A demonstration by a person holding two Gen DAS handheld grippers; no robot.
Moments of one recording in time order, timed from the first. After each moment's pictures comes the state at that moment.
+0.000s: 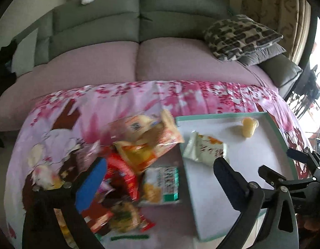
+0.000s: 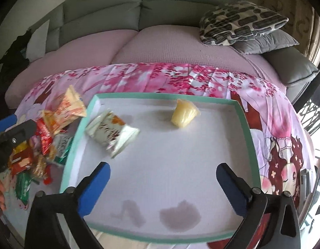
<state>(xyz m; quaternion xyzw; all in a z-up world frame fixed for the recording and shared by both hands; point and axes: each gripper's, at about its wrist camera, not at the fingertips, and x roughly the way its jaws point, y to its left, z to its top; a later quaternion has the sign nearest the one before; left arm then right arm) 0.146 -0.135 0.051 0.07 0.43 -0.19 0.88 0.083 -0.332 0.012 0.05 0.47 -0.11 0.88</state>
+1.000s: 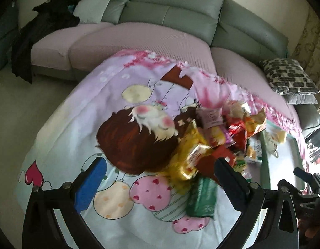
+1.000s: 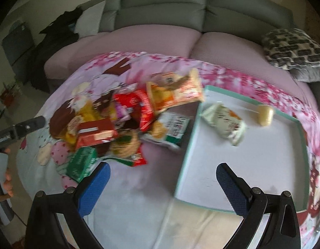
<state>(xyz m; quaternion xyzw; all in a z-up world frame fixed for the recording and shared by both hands) 0.103 0.102 0.028 -0.08 0.46 -0.06 0.88 0.076 -0.163 0.015 0.00 0.47 0.04 0.88</state>
